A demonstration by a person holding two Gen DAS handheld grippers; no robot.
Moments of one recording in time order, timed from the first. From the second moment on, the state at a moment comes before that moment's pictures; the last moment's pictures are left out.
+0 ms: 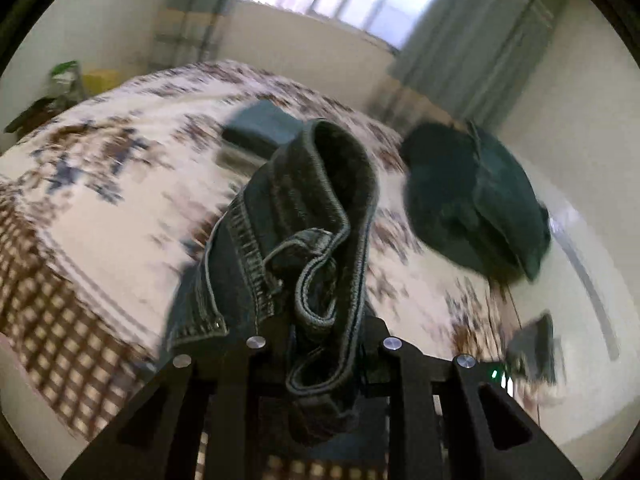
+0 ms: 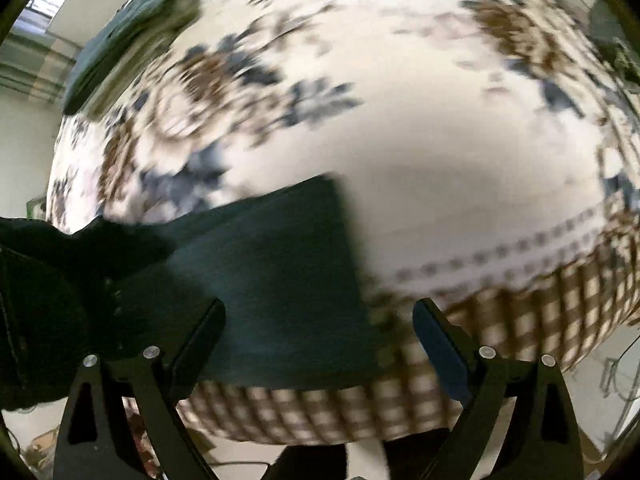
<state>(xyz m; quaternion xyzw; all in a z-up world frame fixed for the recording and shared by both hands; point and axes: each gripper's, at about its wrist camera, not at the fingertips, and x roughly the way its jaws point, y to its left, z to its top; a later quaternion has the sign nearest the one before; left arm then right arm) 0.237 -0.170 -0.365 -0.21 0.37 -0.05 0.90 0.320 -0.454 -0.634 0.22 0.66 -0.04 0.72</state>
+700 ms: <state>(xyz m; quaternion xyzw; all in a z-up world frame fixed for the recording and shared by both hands) 0.234 -0.373 -0.447 -0.08 0.55 -0.09 0.83 0.222 -0.640 -0.651 0.36 0.60 -0.06 0.71</state>
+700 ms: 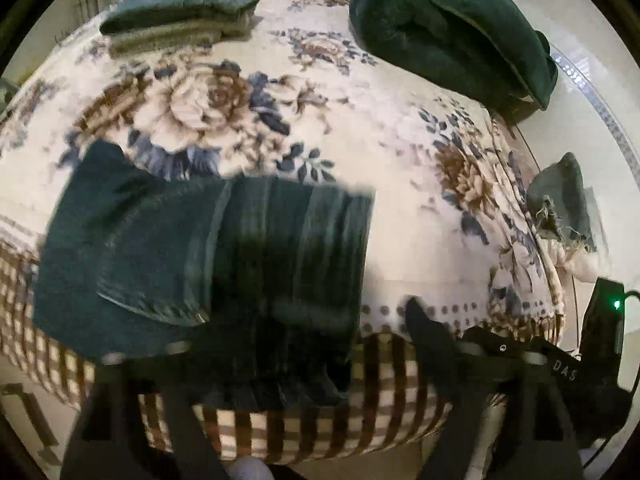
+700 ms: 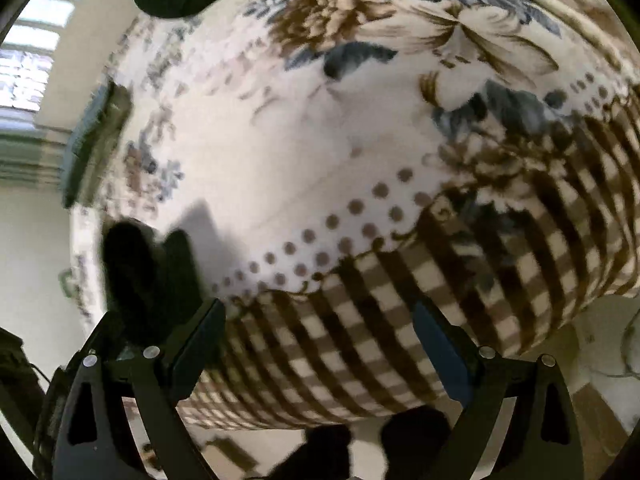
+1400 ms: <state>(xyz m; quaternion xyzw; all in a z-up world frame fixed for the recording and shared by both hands) 0.281 -0.238 -0.461 0.06 0.56 0.11 0.82 0.321 -0.491 -0.671 0.37 0.62 0.06 0.69</state>
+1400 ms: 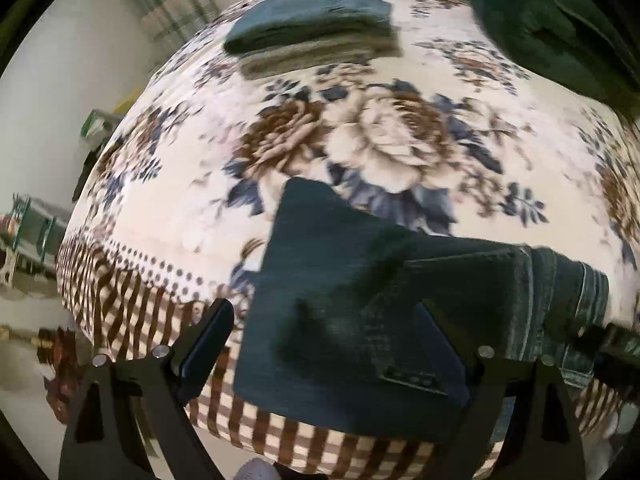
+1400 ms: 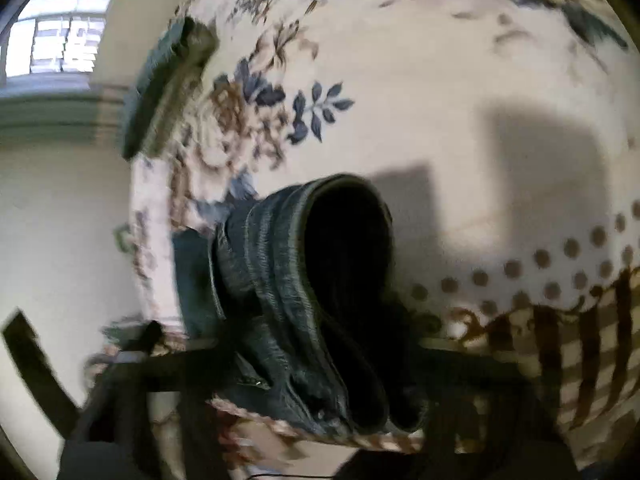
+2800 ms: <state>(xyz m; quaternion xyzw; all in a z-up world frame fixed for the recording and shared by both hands) 0.329 -0.123 -0.511 -0.09 0.62 -0.02 0.78 0.240 -0.553 -0.690 0.46 0.64 -0.01 0.61</state>
